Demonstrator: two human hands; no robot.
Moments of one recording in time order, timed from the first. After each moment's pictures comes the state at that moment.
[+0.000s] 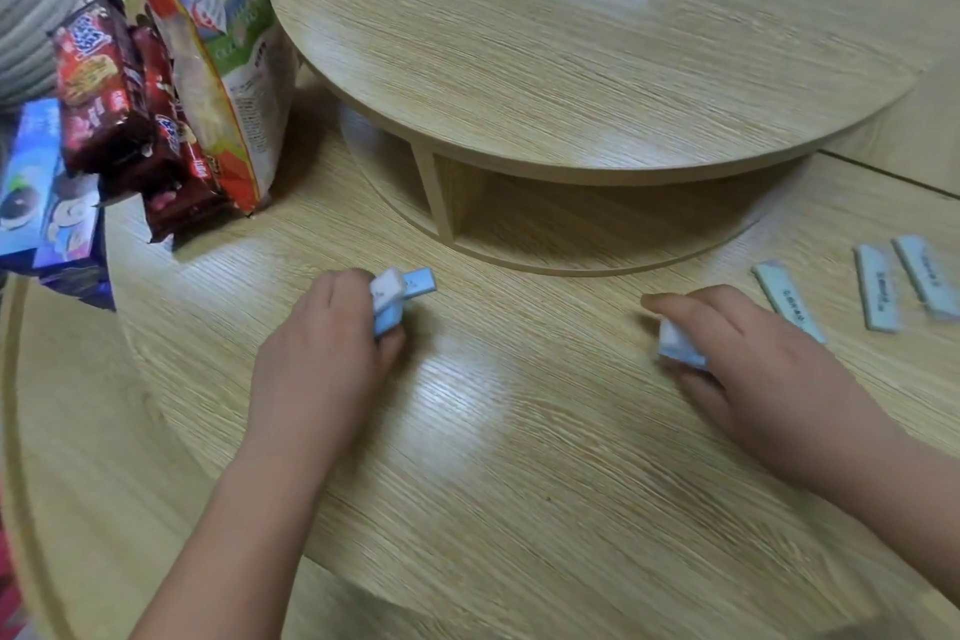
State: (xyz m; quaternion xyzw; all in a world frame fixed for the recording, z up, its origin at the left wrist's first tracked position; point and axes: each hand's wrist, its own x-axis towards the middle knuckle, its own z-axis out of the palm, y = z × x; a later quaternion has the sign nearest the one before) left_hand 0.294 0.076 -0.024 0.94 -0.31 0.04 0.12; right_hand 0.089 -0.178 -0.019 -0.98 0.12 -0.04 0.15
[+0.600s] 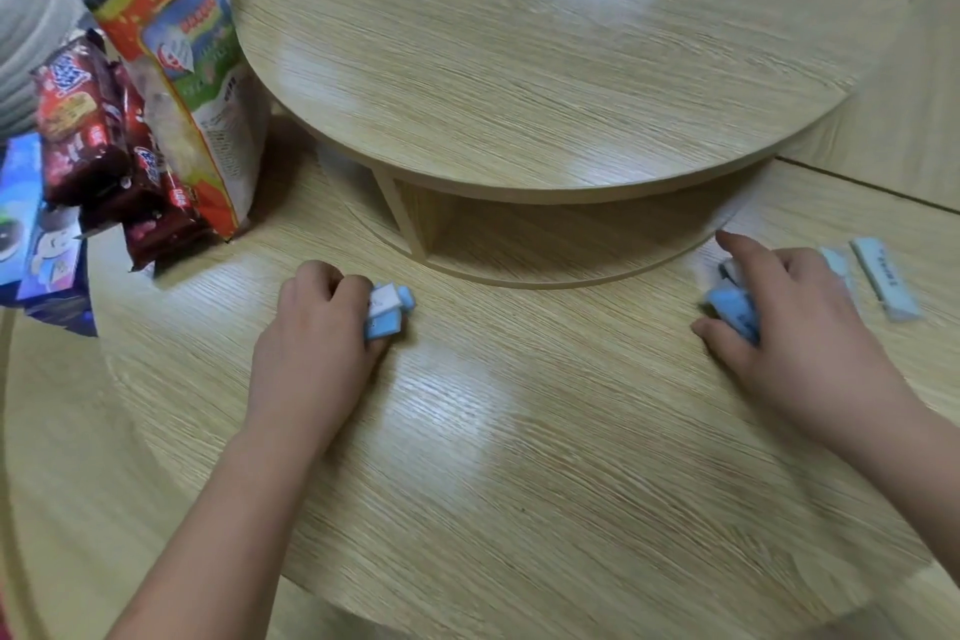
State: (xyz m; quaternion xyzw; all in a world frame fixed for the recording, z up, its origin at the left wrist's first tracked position) left_hand 0.309 0.060 -0.032 0.95 -0.32 0.00 0.07; right_hand 0.077 -0.224 -0.031 -0.92 0.35 -0.04 0.16
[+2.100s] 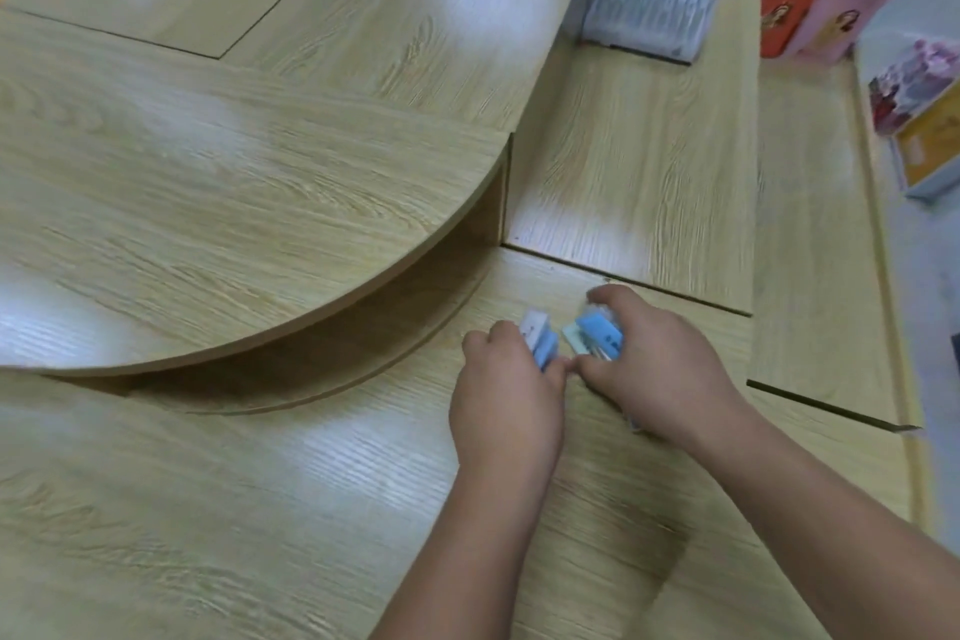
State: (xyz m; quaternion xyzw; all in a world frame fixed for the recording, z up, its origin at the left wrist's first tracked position) left_hand 0.101 -0.261 -0.020 0.91 -0.24 -0.19 0.26; right_hand 0.020 -0.370 -0.014 -0.88 0.41 0.00 0.23
